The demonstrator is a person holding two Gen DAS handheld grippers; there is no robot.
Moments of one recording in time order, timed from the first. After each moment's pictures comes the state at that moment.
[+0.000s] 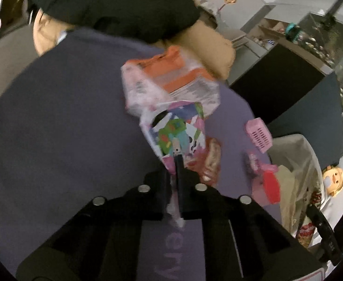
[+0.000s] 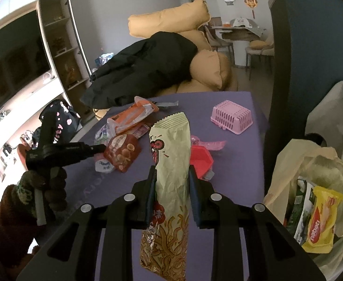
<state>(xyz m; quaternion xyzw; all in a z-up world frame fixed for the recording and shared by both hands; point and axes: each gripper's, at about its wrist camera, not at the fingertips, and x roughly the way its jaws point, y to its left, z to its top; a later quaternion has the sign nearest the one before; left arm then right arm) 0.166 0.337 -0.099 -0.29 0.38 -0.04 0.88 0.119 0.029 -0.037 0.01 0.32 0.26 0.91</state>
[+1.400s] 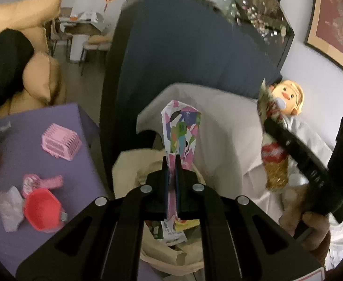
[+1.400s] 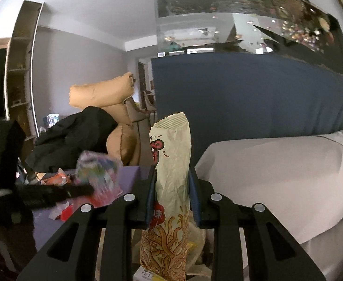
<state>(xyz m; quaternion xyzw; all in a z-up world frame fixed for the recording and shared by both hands) 0.187 -0.018 0.011 -0.08 0.32 -0.28 0.90 0.079 -0.195 0.035 0.03 0.14 0.07 0.99</state>
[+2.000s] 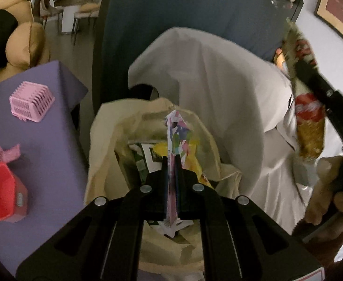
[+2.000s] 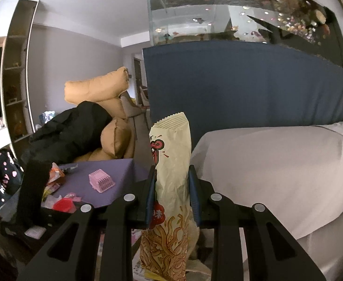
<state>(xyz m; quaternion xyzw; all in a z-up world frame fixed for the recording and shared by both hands) 0.206 -0.058 -0.061 -0.04 0.42 -0.29 0.86 0.086 -0.203 0.021 0.03 0.15 0.06 0.99</state>
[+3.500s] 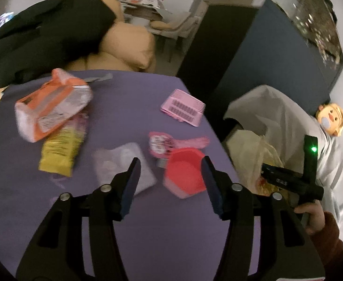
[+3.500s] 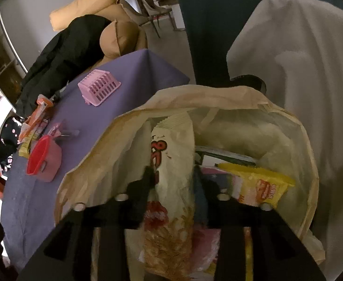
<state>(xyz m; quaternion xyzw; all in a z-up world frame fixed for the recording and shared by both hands) 0.174 0.181 -0.054 -0.14 0.37 -0.12 0.91 0.211 -0.109 -0.116 0.06 0.44 0.11 0.89</state>
